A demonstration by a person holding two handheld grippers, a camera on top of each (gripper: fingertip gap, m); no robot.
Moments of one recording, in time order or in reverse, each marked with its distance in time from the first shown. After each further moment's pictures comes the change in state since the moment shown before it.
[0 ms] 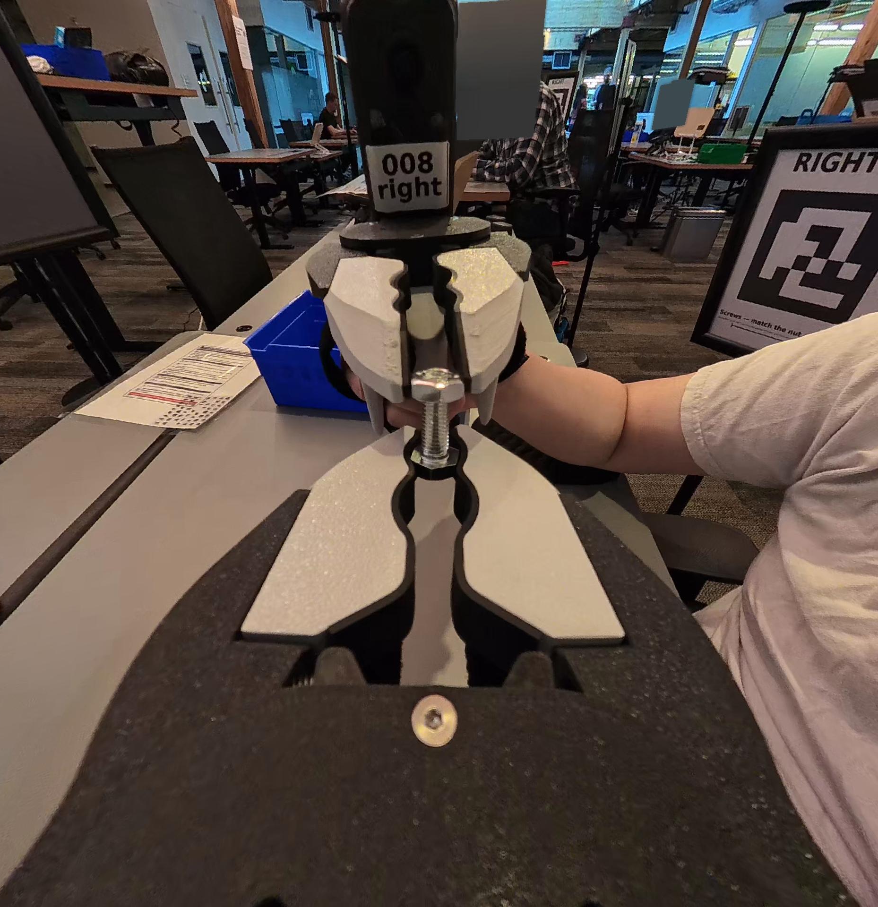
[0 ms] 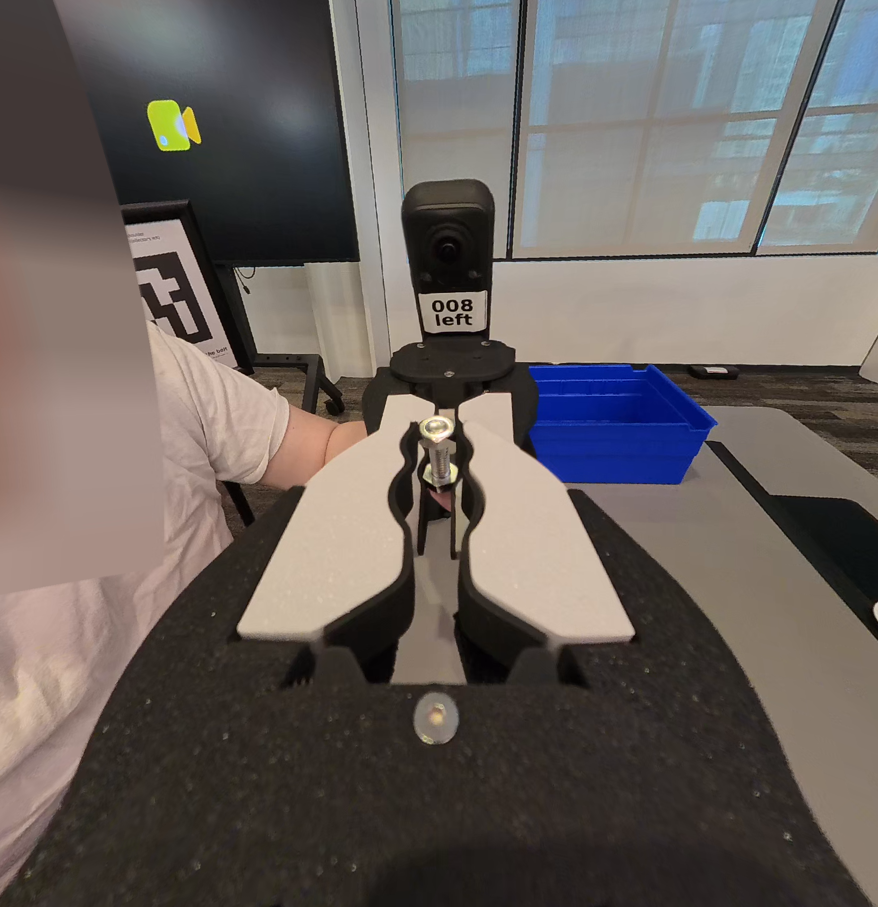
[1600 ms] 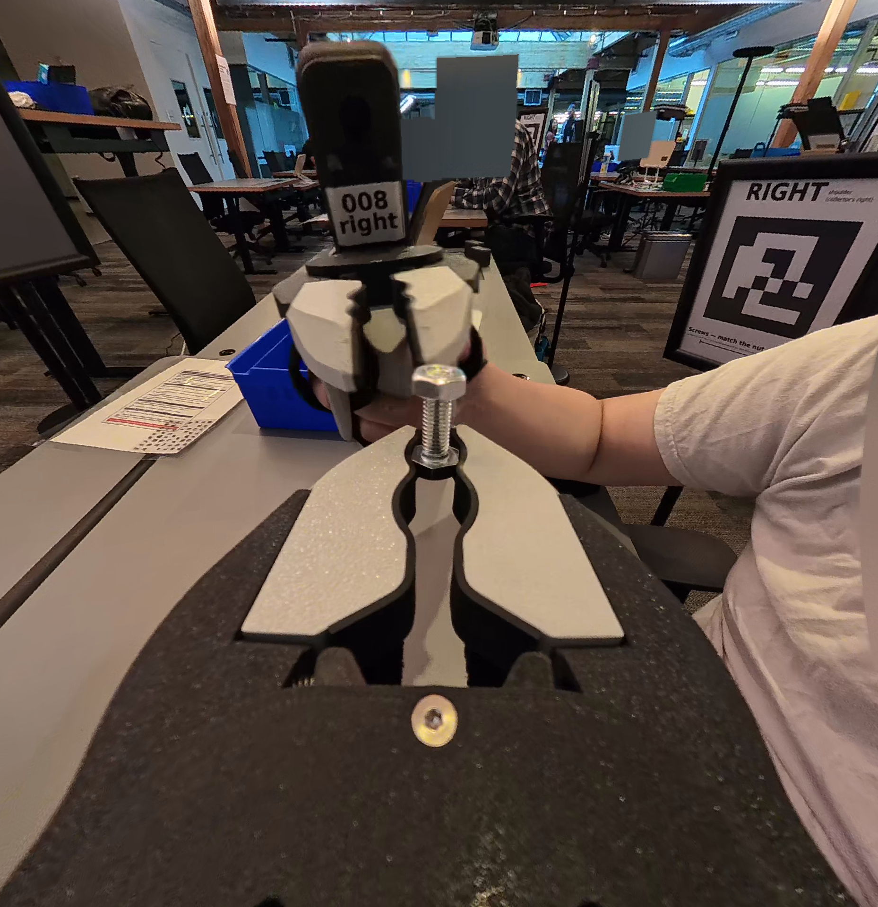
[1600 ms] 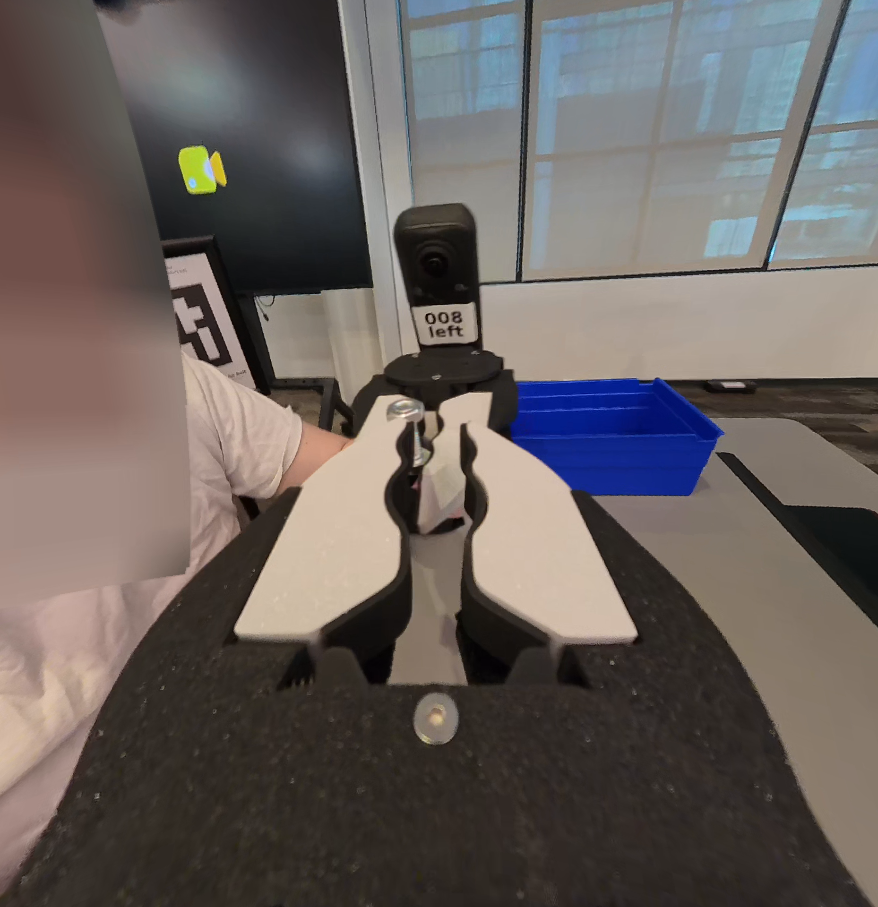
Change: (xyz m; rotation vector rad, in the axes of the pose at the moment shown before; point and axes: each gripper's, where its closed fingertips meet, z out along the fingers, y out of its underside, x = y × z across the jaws) left arm 0.010 -0.009 -0.002 0.050 0.041 0.004; right arm 0.004 -0.007 -0.012 0.057 -0.025 0.034
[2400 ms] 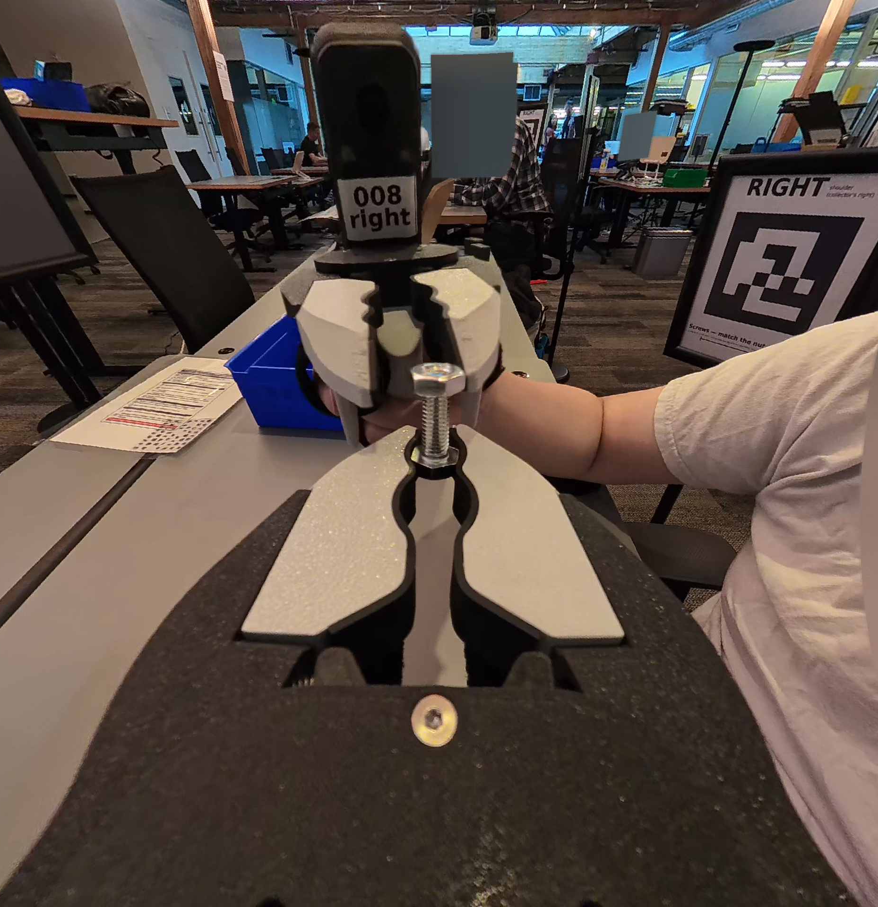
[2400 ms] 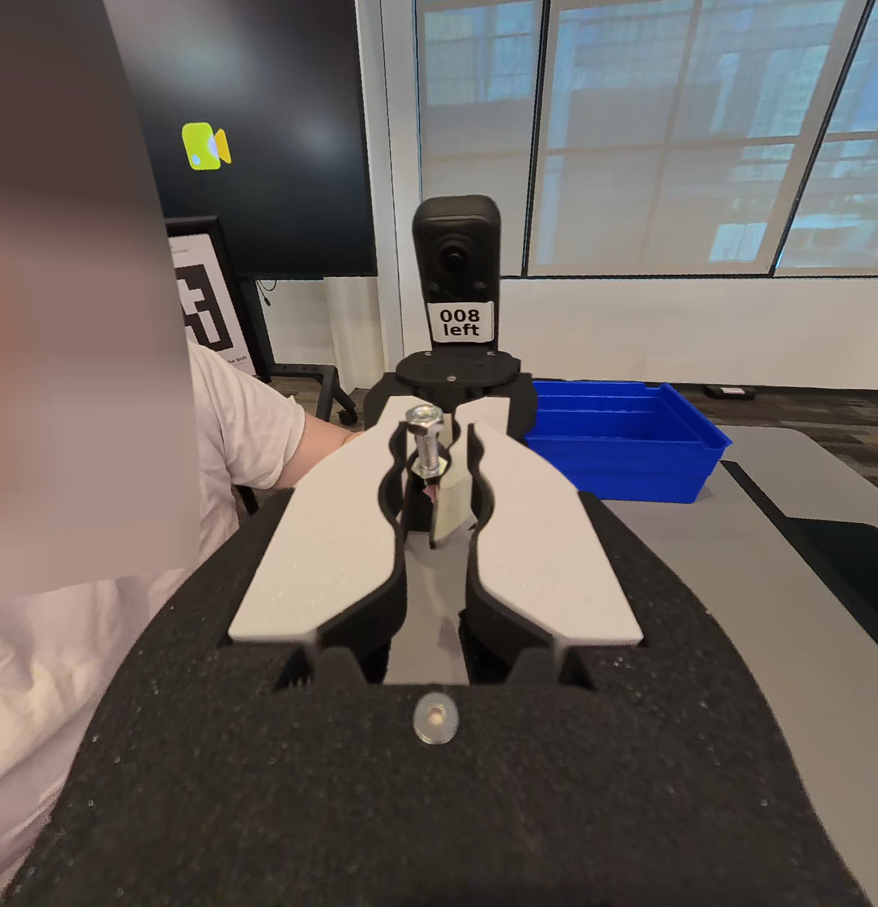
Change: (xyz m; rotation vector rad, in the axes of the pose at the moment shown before) left arm 0.001 0.001 0.001 -0.005 0.001 0.003; right arm -0.009 0.003 0.009 -0.022 -0.016 -0.042
